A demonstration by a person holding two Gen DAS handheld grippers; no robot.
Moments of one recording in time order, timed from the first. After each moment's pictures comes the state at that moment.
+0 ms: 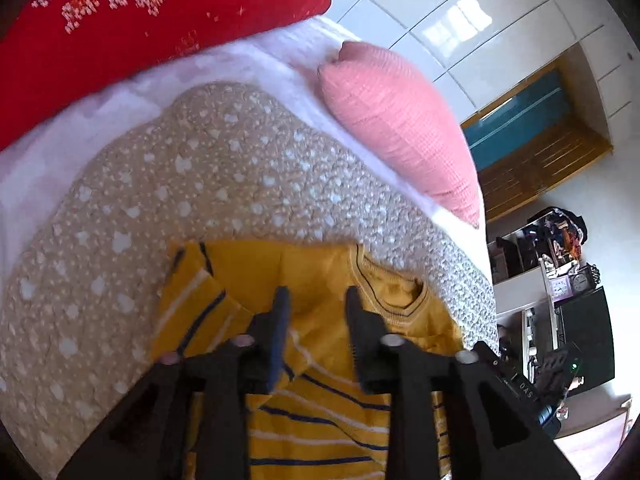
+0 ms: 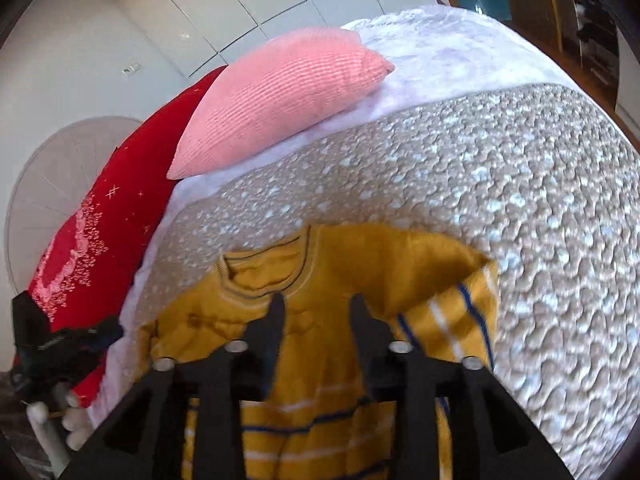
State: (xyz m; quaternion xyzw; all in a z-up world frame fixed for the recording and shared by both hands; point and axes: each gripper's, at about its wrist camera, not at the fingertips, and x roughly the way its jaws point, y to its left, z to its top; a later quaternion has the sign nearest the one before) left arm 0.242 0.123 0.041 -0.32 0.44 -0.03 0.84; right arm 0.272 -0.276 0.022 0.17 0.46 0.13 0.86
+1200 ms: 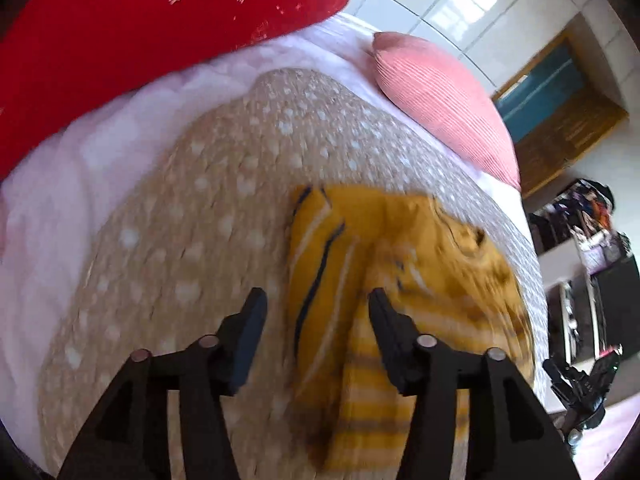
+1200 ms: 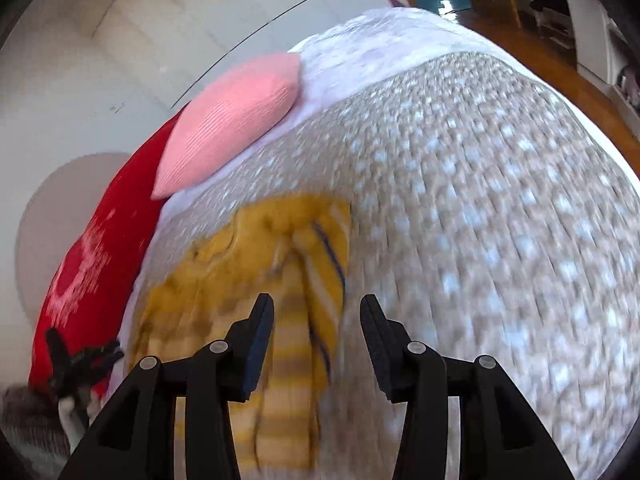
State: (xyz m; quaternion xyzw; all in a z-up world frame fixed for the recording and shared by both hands) left arm 0.146 0.166 0.004 -0.26 0.47 -0.01 0.84; right arm 0.151 -0.394 0.020 0.23 0.45 0.11 0.86
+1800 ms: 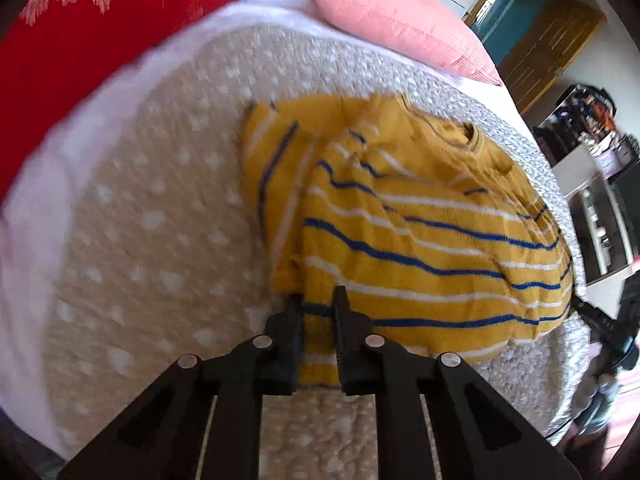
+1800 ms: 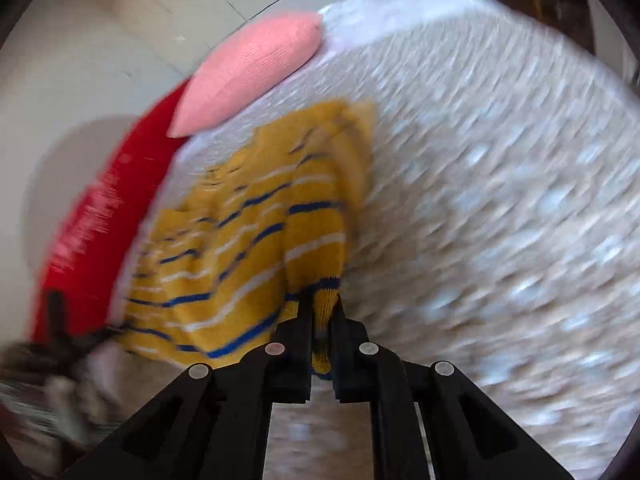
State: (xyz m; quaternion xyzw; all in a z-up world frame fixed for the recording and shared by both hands) left arm 0.127 0.101 0.003 -0.12 0.53 -0.04 0.84; right arm 0.107 -0.354 -0.013 0.19 0.48 0.11 0.85
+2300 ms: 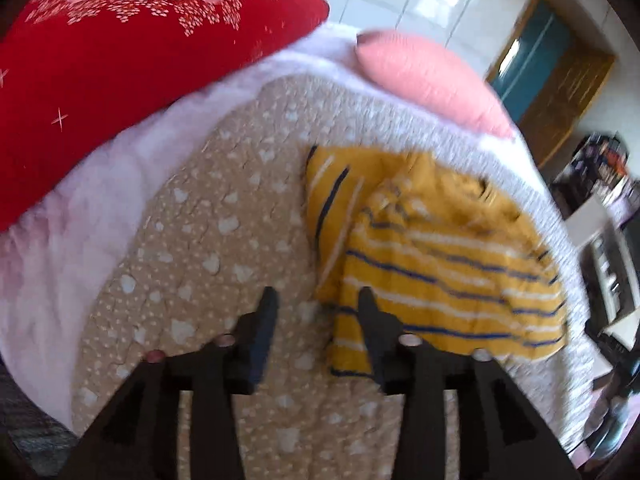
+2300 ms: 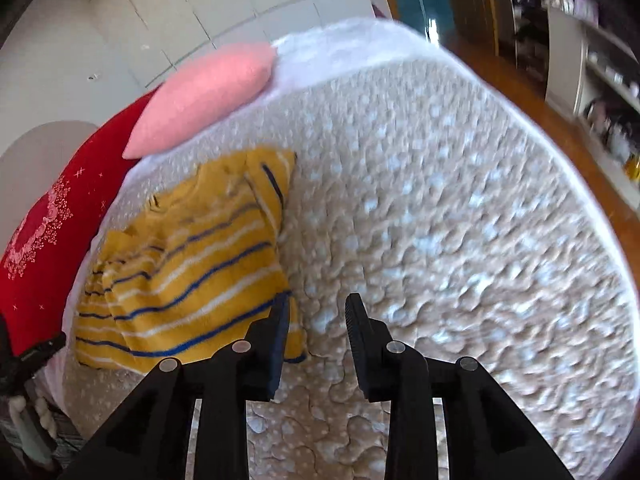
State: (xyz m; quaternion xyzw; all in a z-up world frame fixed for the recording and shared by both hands) left arm 0.064 0.132 0.027 -0.18 0.44 0.02 0.88; right arm 0.072 -0.389 0.024 0.14 0.45 0.03 0.88
